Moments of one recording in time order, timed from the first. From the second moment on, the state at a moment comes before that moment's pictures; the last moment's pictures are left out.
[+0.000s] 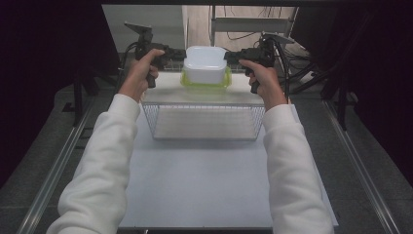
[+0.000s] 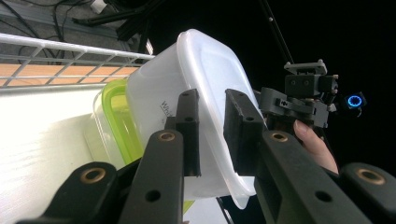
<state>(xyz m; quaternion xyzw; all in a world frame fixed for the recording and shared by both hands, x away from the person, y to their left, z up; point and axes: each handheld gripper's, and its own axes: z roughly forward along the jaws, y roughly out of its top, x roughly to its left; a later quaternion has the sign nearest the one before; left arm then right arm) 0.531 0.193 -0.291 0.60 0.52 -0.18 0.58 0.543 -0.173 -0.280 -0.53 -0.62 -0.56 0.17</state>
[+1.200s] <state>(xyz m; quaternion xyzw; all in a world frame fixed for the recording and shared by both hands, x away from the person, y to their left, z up) 0.403 0.204 -0.288 0.72 0.41 0.05 0.55 0.439 -0.228 -0.274 -0.40 -0.72 -0.57 -0.01</state>
